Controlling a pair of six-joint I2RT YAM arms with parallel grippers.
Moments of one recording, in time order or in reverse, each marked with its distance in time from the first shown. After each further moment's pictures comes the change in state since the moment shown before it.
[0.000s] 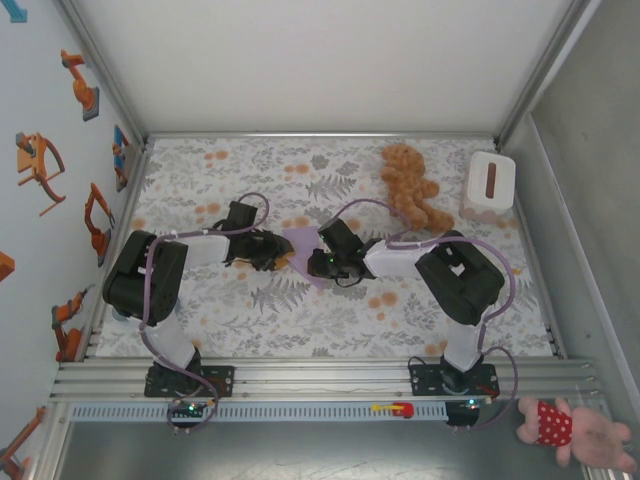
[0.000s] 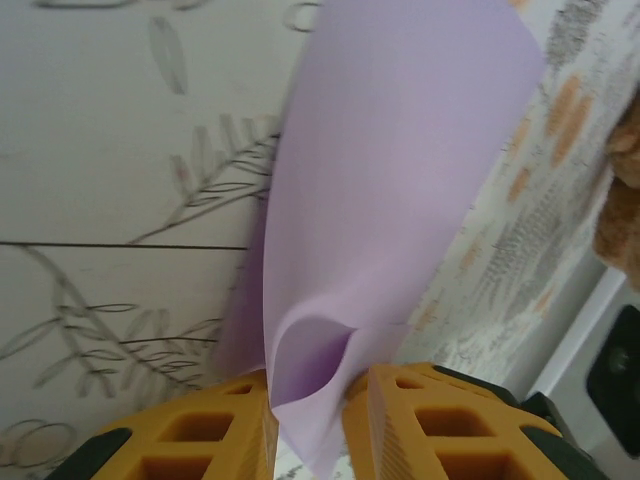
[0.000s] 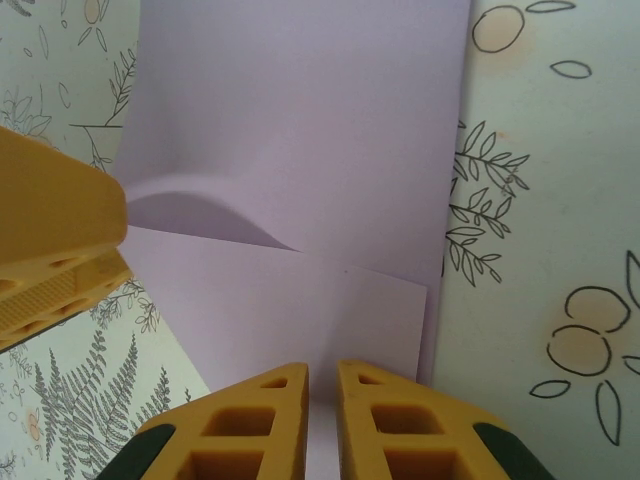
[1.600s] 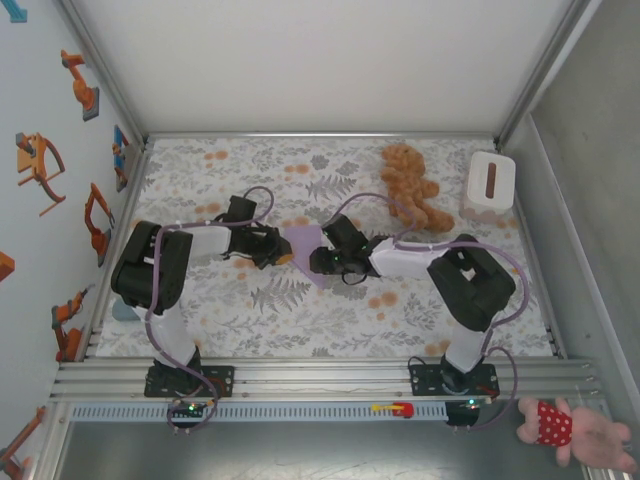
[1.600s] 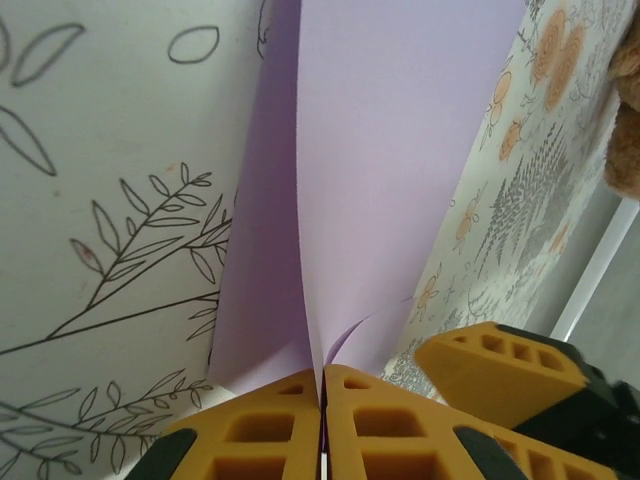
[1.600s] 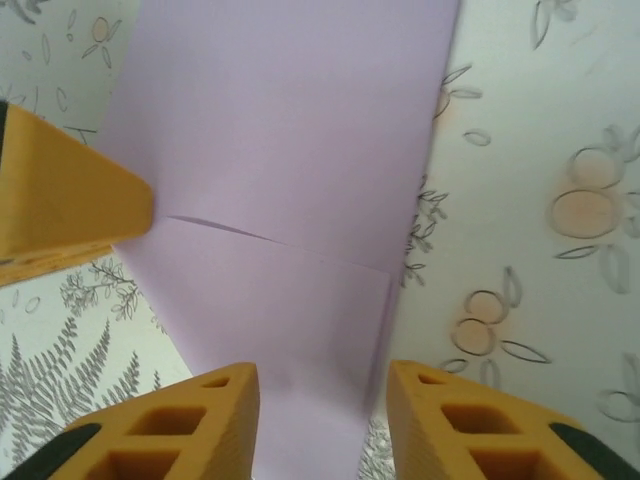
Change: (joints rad) left arm 0.034 0.078 0.088 -0.098 0.093 0.211; right arm -0.011 -0.084 0.000 -0.091 0.097 -0.148
